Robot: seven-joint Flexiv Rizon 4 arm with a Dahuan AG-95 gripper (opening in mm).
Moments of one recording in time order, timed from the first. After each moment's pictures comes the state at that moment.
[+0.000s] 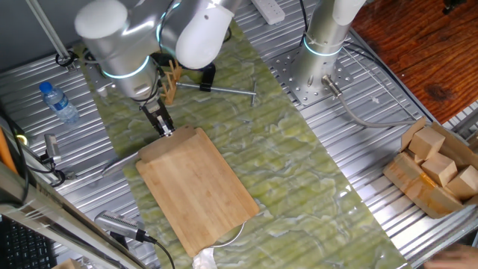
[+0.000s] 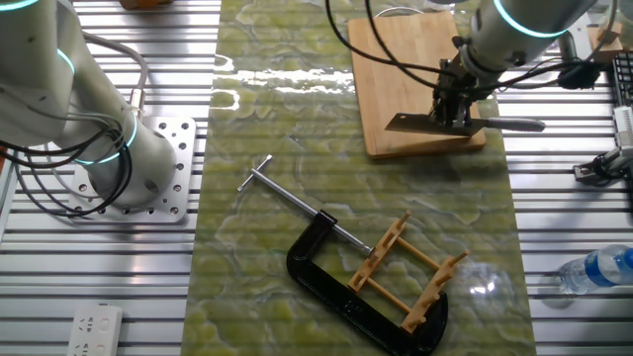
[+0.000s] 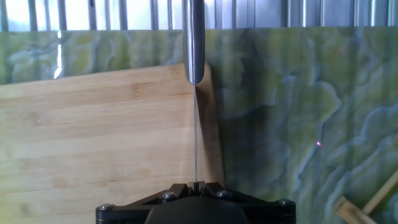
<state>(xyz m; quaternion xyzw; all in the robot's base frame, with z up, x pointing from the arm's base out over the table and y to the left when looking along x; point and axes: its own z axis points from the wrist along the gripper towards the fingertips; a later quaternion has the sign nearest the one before) 0.568 0.055 0.112 0.02 -1.00 -0.05 0.05</state>
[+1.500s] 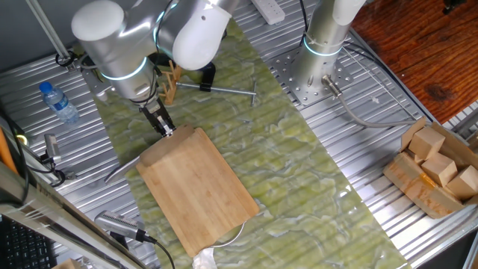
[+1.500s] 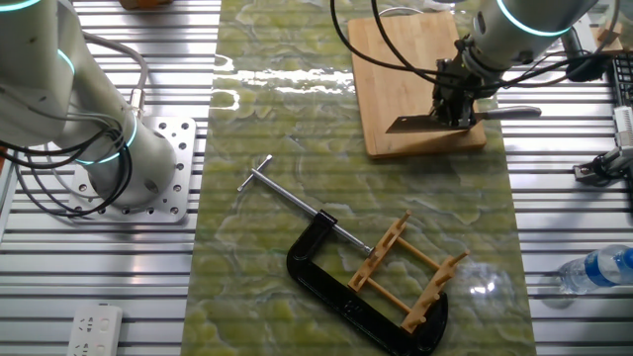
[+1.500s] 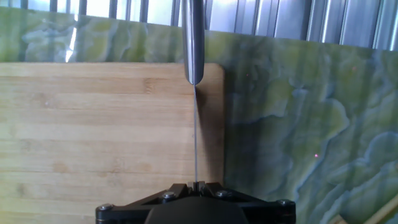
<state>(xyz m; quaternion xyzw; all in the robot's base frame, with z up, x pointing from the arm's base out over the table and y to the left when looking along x) 0.571 0.056 0.111 0.07 -1.00 -0.05 0.05</state>
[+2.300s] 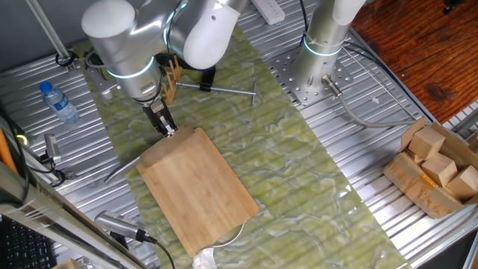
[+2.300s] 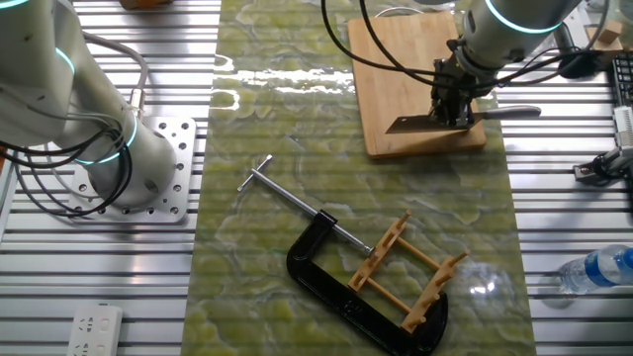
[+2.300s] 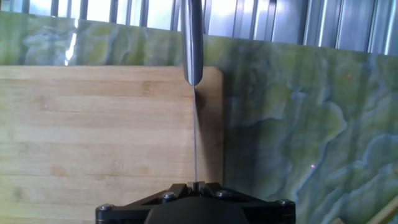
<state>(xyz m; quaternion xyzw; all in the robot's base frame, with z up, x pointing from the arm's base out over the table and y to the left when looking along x) 0.572 0.059 0.110 0.07 -1.00 -0.05 0.03</state>
